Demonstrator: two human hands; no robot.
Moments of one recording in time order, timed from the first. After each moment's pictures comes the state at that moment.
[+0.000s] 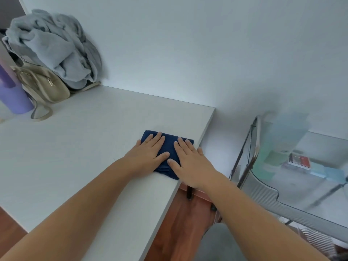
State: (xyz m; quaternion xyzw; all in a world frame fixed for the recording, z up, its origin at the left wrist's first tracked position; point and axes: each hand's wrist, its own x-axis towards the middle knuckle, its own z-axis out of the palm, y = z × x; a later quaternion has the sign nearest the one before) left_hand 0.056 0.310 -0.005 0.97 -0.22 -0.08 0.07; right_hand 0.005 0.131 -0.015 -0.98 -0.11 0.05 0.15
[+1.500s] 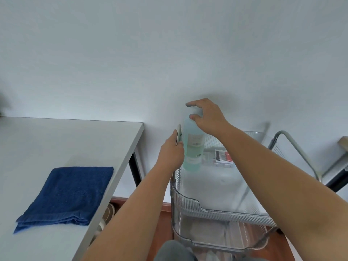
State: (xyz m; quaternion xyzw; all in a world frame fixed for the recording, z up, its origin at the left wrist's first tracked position) left_hand 0.059 0.009 0.003 0.82 -0.17 -0.11 0.54; right_hand 0.051 -0.152 0.075 -0.93 0.05 -0.22 0.29
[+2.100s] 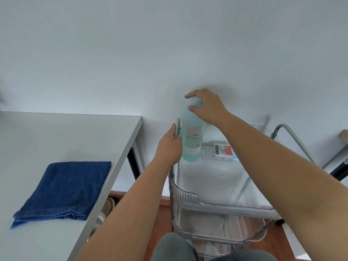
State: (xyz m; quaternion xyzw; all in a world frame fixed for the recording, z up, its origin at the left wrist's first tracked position) left_hand 0.065 0.006 -0.002 0.81 -0.17 -0.10 0.56; right_hand 0.061 -0.161 0.079 -0.94 0.05 -0.21 0.28
